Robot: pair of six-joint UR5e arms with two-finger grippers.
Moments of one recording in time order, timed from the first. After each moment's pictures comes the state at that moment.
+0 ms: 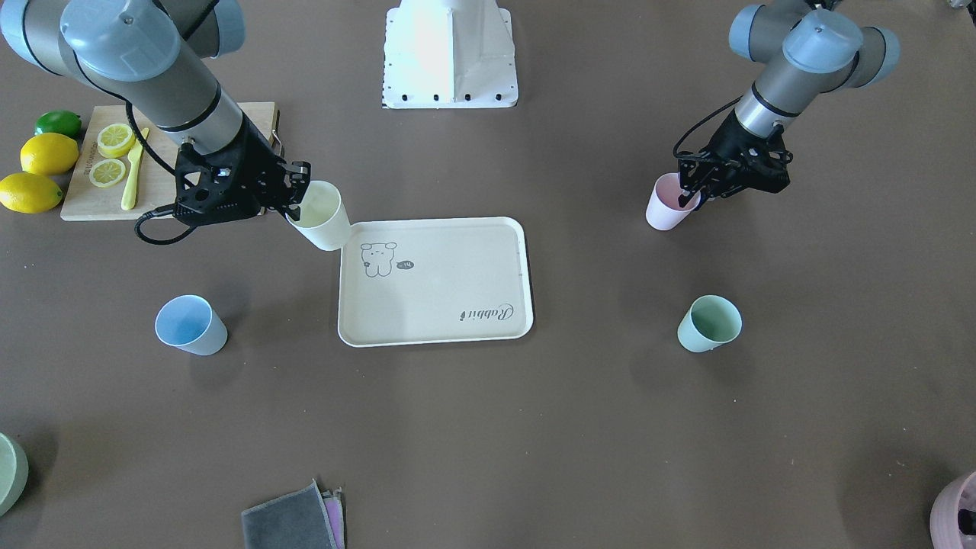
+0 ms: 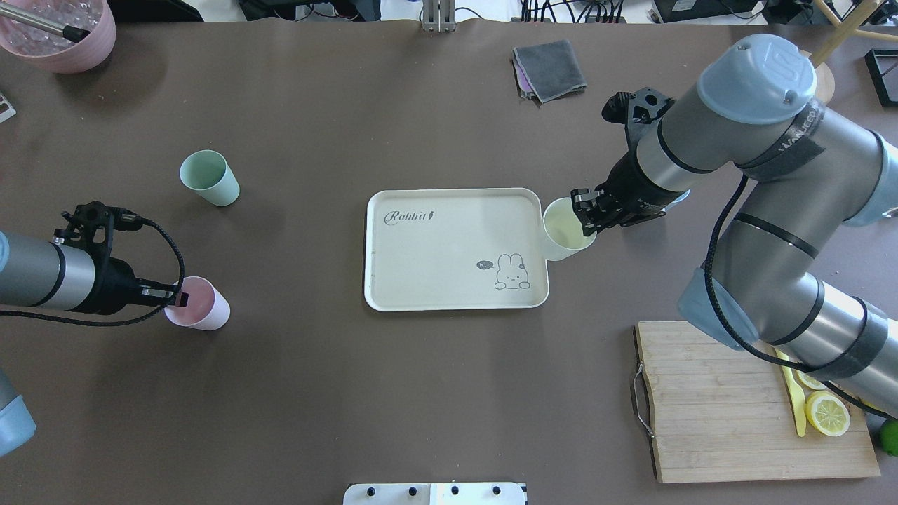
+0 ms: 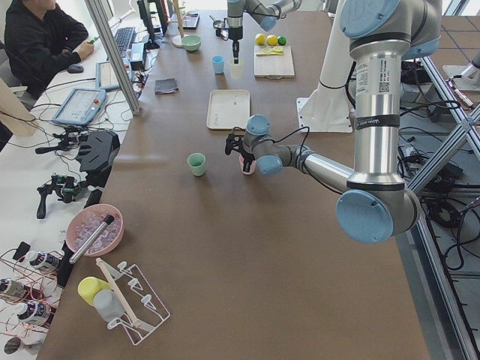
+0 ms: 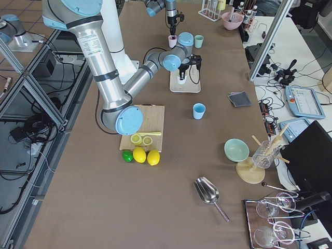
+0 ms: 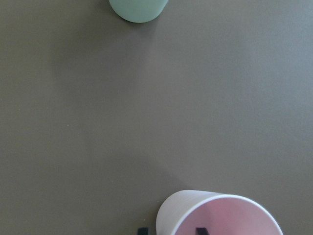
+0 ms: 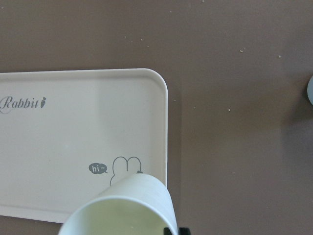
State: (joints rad) left arm -0.66 -1.51 -1.89 -2.27 -1.97 -1.04; right arm 0.77 -1.15 1.90 -1.52 2.17 1.04
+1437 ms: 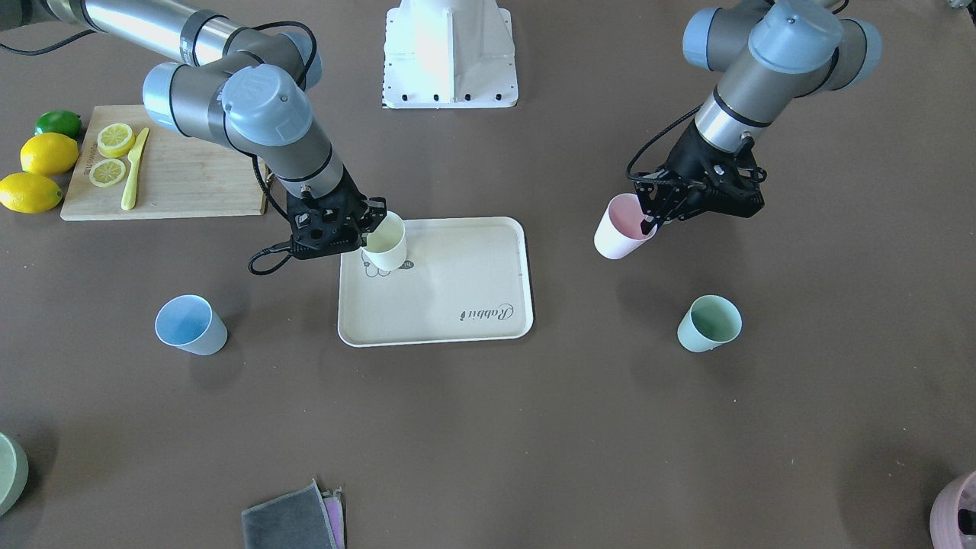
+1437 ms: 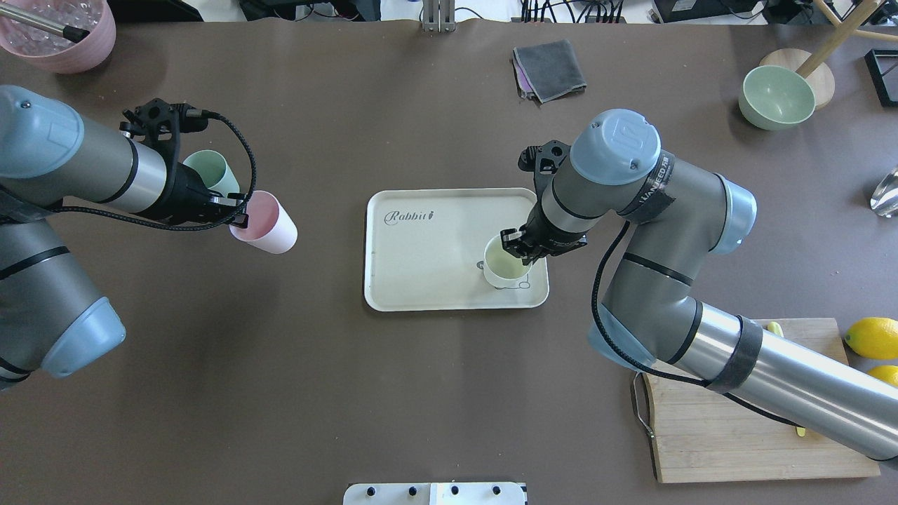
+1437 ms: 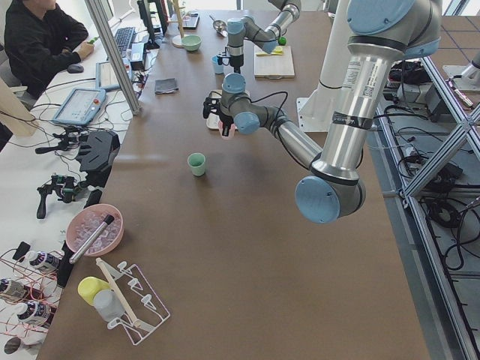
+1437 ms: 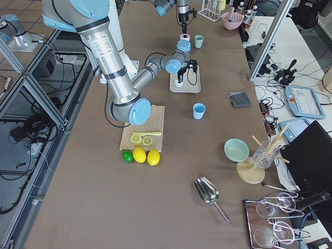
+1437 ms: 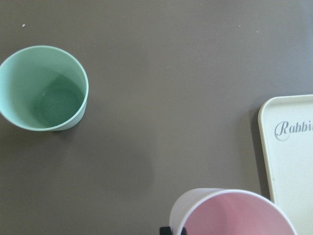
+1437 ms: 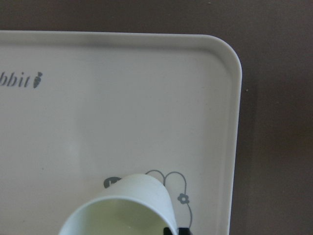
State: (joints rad) left arm -0.78 -1.86 -1.89 -1.92 -2.04 -1.06; right arm 0.63 -1.02 1.66 -1.40 2.06 1.06
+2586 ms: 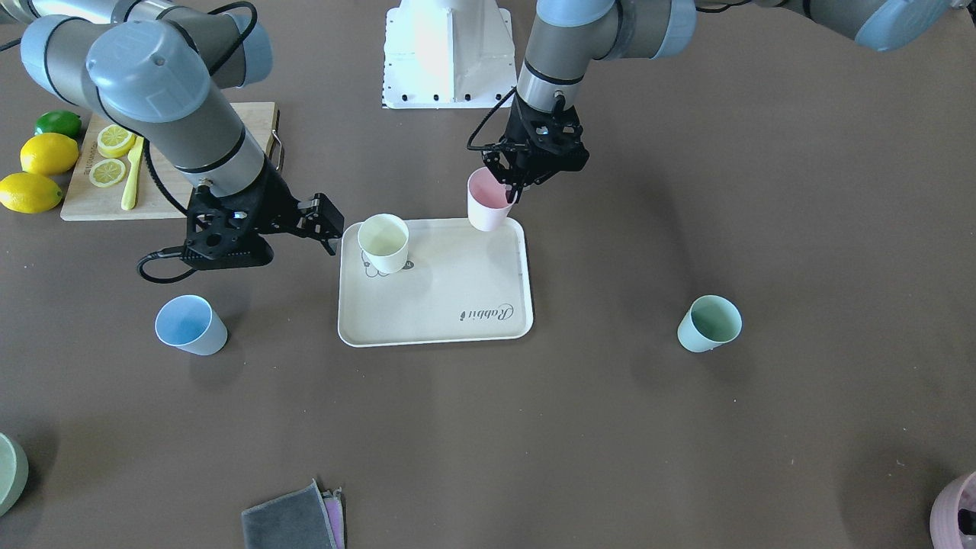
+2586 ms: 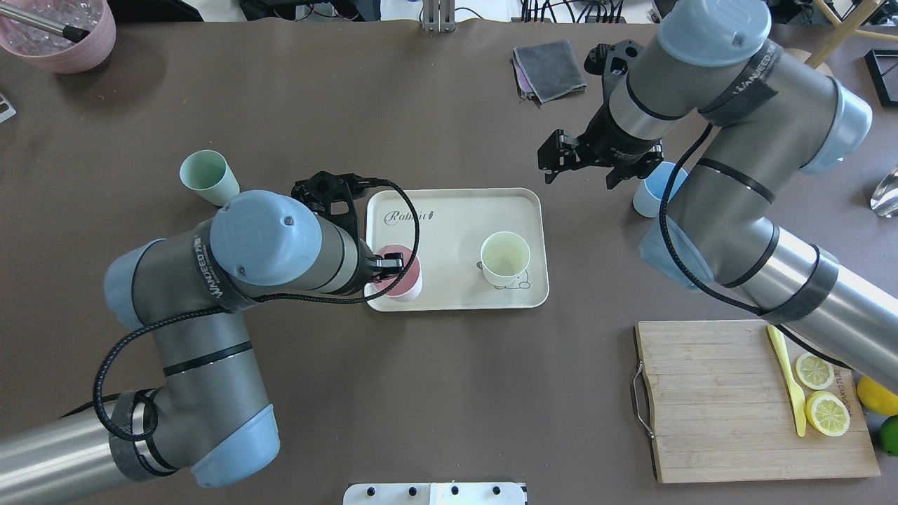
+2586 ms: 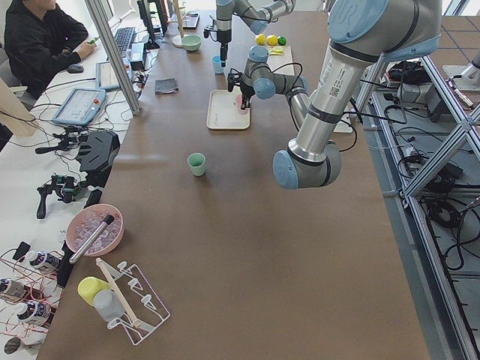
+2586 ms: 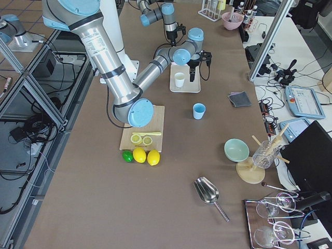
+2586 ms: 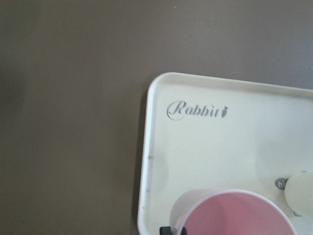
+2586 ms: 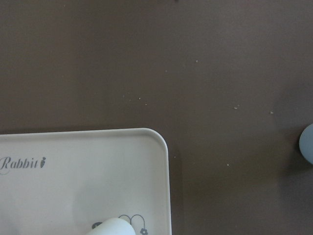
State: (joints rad) left arm -0.45 -2.15 -1.85 -1.67 -1.72 -1.37; right arm 0.84 -1.02 1.77 -1.57 2.15 1.02
